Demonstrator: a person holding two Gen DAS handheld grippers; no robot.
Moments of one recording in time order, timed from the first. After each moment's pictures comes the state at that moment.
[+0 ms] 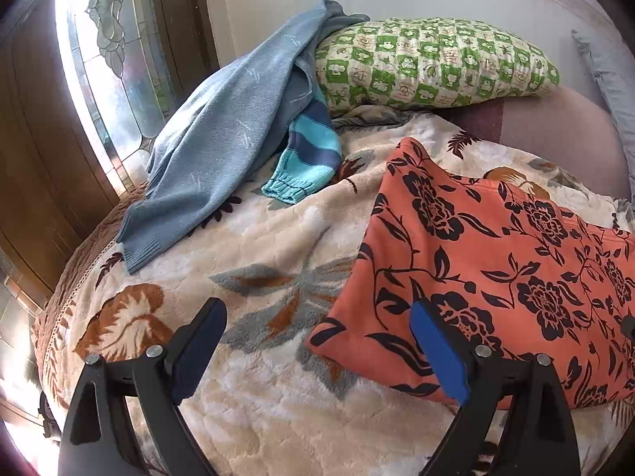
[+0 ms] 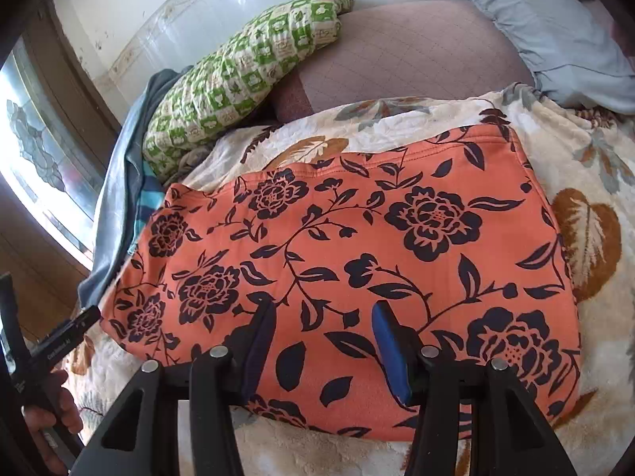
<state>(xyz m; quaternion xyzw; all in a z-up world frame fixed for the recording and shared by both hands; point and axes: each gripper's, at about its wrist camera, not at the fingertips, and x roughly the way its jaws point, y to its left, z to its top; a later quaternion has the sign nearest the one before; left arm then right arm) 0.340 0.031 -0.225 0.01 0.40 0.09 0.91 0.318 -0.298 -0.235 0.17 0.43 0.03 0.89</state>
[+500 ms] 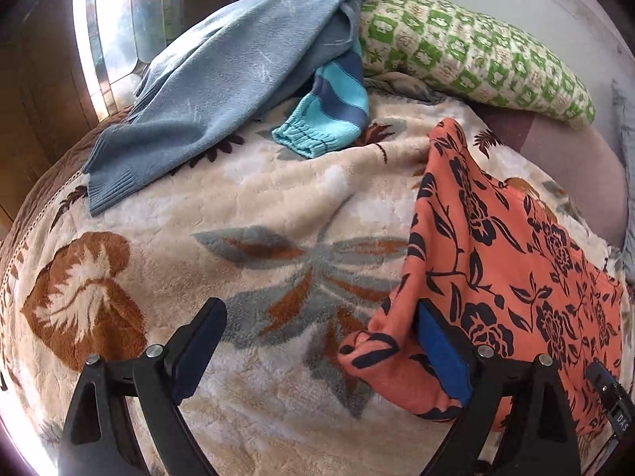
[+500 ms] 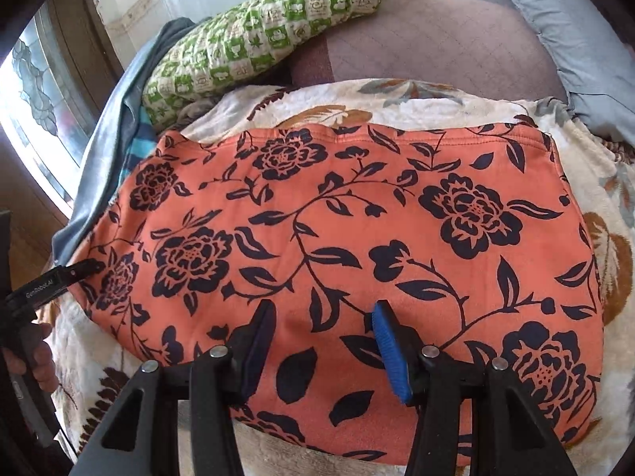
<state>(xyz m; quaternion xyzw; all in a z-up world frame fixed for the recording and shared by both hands) 0.365 0.086 -0.250 -0.12 0.46 0.08 0.88 0.329 -0.273 -0.249 0.10 0.44 0.05 0.89</state>
